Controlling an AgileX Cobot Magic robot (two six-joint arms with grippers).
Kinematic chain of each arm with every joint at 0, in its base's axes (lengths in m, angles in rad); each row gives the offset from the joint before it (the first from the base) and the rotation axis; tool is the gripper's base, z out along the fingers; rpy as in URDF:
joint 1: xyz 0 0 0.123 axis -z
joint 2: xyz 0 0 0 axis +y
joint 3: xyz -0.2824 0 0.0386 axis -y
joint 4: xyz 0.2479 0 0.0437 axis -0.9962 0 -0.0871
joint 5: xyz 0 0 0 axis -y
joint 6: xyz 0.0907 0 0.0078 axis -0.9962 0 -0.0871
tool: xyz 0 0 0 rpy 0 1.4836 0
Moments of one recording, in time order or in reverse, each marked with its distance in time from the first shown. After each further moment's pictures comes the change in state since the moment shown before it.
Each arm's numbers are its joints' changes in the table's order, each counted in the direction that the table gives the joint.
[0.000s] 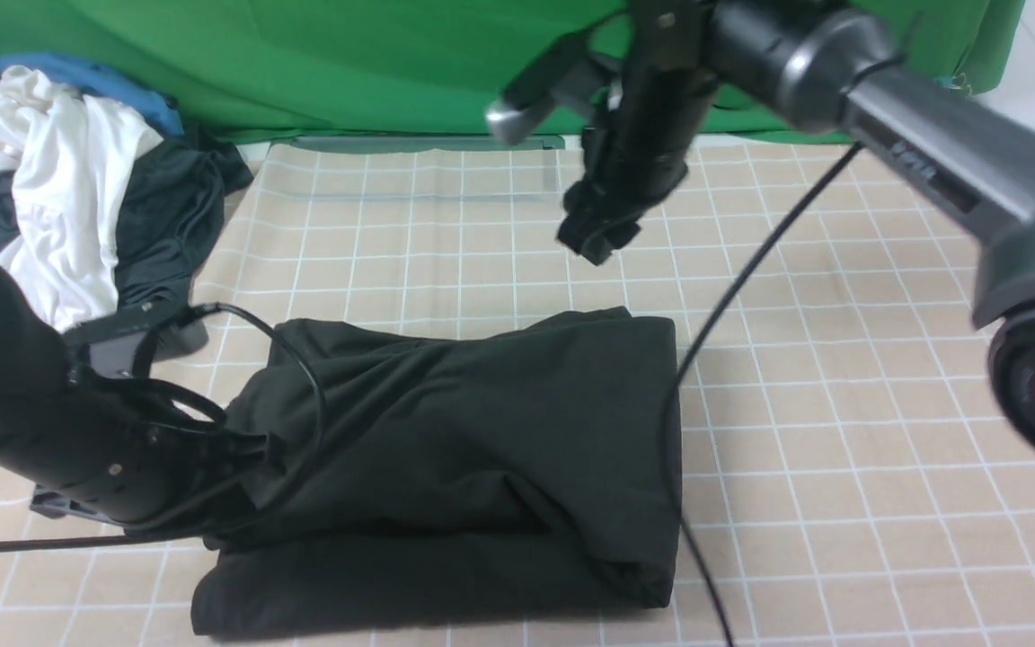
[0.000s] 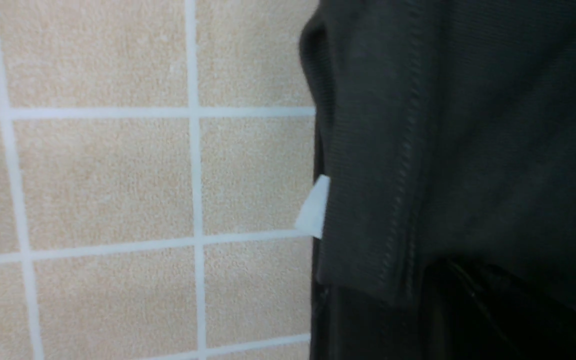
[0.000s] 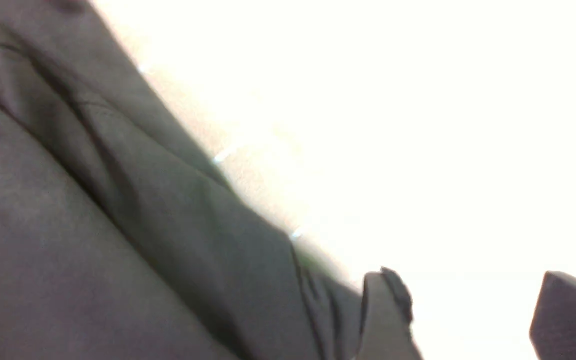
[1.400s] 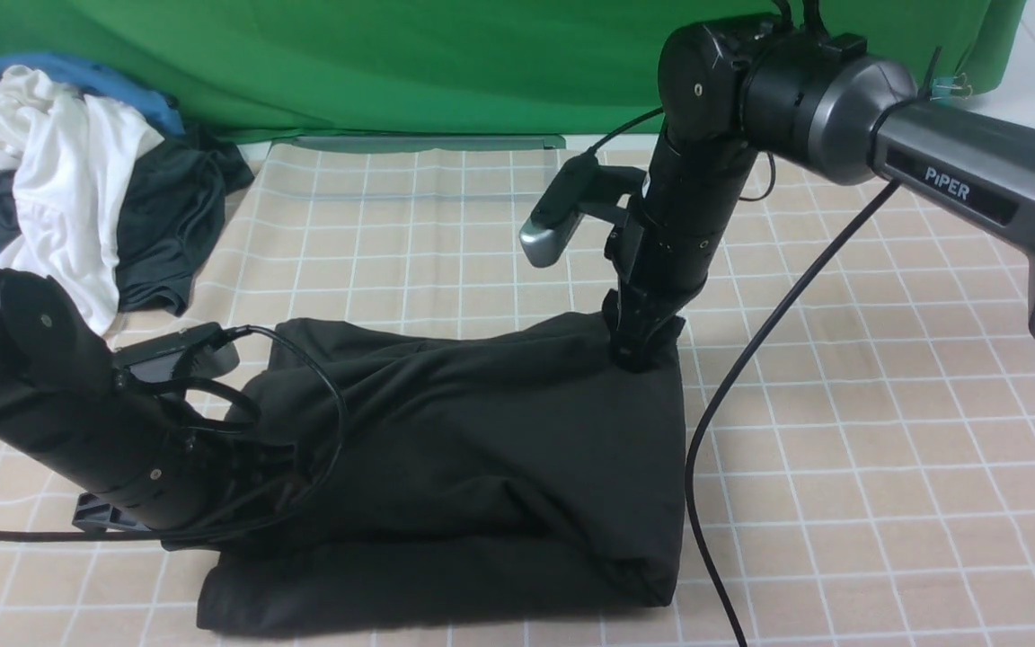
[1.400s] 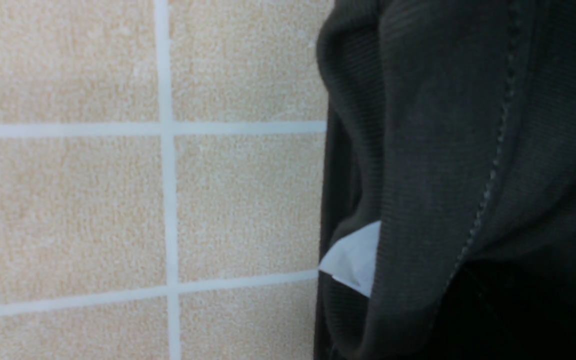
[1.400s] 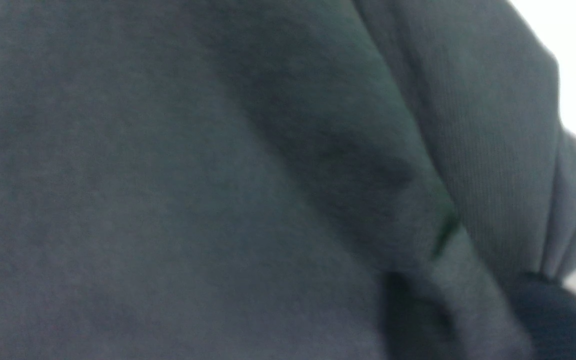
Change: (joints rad) right arm 0.000 -0.087 -0.316 -0.070 0.025 0.322; left arm 0.000 0.165 0.013 0.063 0.035 -0.042
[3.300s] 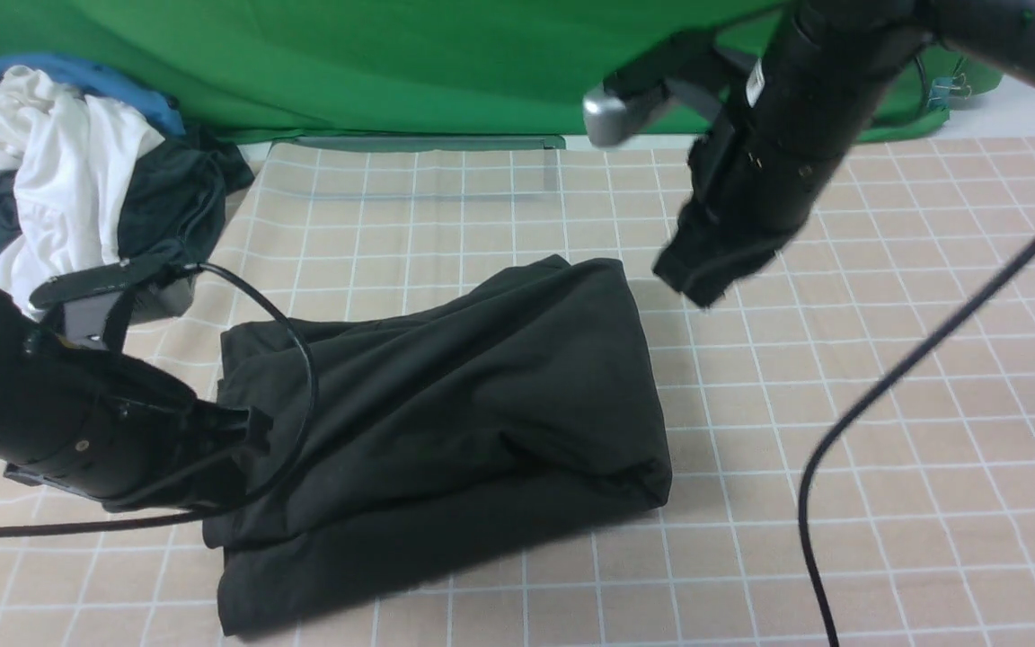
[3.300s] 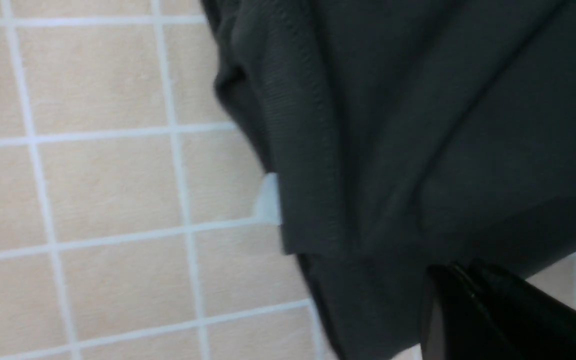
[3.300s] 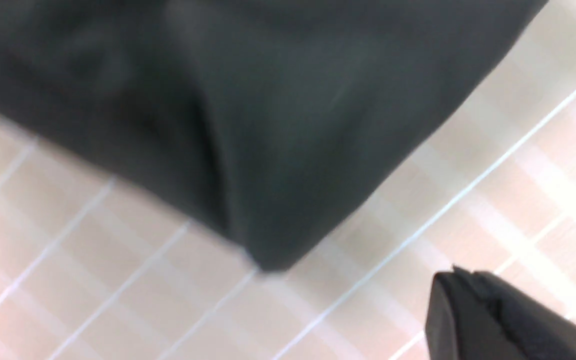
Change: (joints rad) right arm -0.001 -0.388 -0.297 0.010 -0.032 -0.389; left arm 0.000 -0.240 0.031 -0.119 -0.121 0.042
